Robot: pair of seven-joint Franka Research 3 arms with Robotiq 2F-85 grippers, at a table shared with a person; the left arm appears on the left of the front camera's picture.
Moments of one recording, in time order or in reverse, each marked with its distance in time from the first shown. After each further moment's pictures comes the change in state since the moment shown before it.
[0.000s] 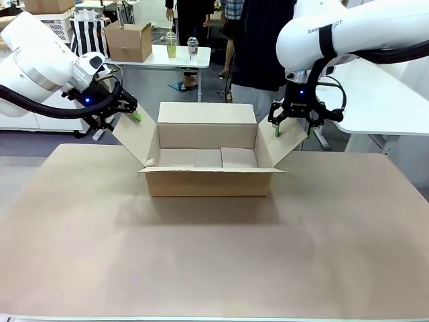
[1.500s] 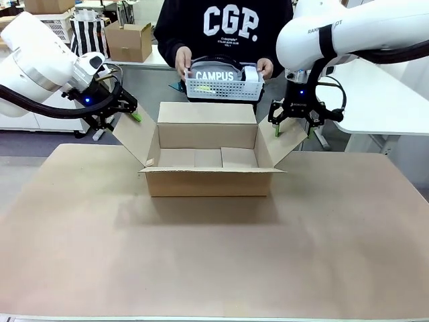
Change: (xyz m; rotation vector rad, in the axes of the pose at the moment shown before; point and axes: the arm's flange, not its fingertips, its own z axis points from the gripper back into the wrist) left arm 0.000 0.000 0.000 0.000 0.000 0.000; right arm 0.000 0.000 0.000 0.000 0.000 0.000
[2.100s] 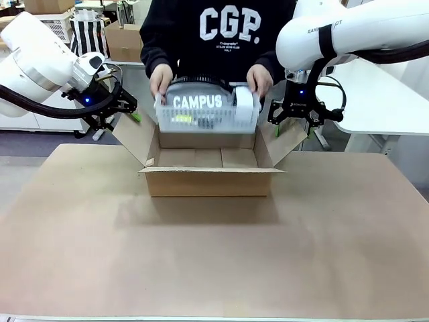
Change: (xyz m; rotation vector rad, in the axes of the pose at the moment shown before) left arm 0.000 0.000 0.000 0.000 0.000 0.000; right arm 0.000 0.000 0.000 0.000 0.000 0.000
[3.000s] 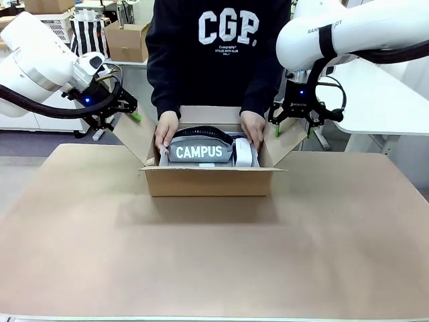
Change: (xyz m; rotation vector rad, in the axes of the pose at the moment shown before) left arm 0.000 0.000 0.000 0.000 0.000 0.000; right arm 0.000 0.000 0.000 0.000 0.000 0.000
